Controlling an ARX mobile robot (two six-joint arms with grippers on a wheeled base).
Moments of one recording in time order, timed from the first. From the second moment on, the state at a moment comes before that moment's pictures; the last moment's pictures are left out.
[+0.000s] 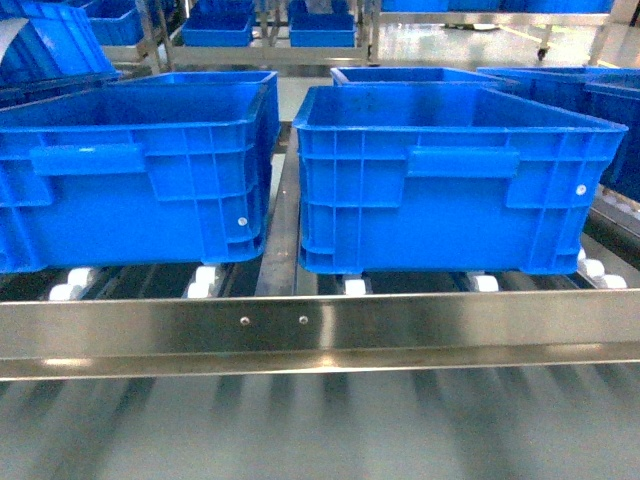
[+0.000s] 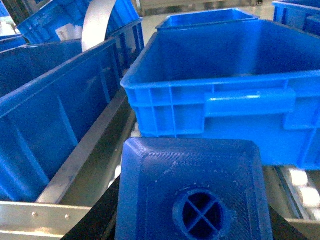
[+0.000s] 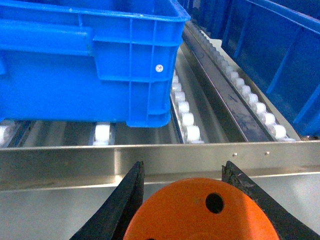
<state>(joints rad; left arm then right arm) 0.15 1.22 0.40 0.65 -0.05 0.17 0.15 1.25 0.31 0.65 0.25 -0.05</state>
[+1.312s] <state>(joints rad) 0.15 1.22 0.40 0.65 -0.04 0.17 0.15 1.26 0.31 0.65 0.25 -0.05</state>
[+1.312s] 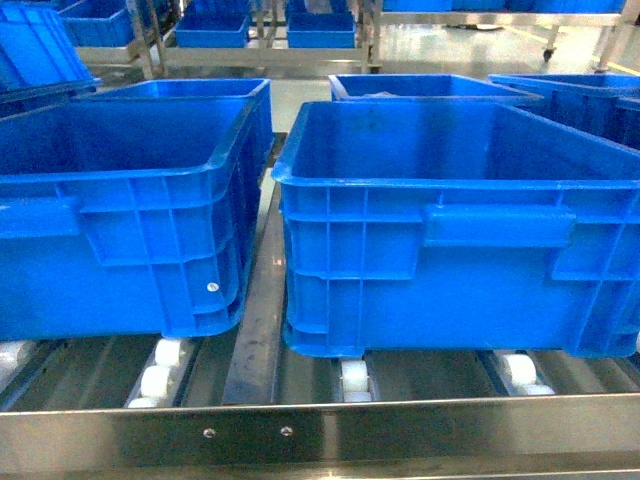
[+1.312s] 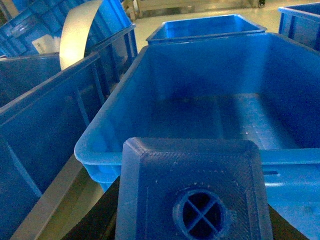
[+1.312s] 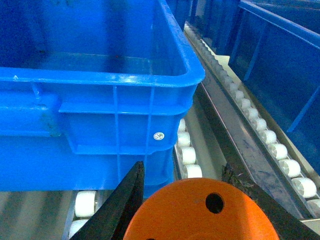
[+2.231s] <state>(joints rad) 0.15 1.22 0.40 0.65 -0.05 0.17 0.15 1.26 0.31 0.65 0.25 -0.05</state>
